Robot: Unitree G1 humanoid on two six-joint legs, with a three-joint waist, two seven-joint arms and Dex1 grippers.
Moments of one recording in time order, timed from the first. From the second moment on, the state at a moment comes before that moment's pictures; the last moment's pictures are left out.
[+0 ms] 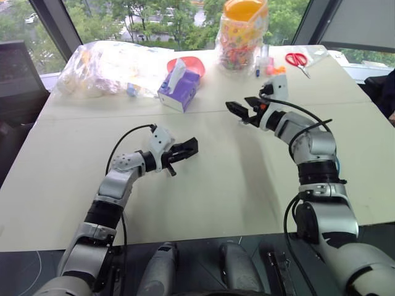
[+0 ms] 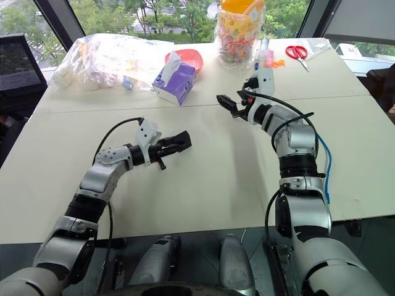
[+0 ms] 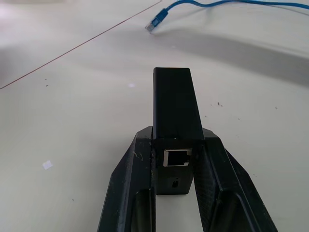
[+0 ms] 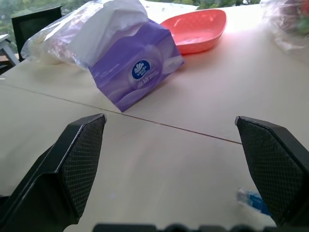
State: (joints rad) left arm -0.52 0.35 -0.13 0.30 -0.21 0.16 -0.84; right arm -0.84 -0.35 -0.15 0.40 0.36 0.60 0.59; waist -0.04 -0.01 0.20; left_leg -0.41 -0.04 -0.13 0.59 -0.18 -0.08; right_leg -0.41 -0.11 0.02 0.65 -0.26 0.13
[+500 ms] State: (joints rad) left arm -0.48 0.35 -0.12 0.31 -0.21 0.22 -0.82; right arm -0.69 -0.36 -0.14 0.17 0.40 0.73 0.55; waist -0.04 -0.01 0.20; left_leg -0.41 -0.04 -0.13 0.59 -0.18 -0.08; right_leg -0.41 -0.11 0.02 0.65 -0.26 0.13
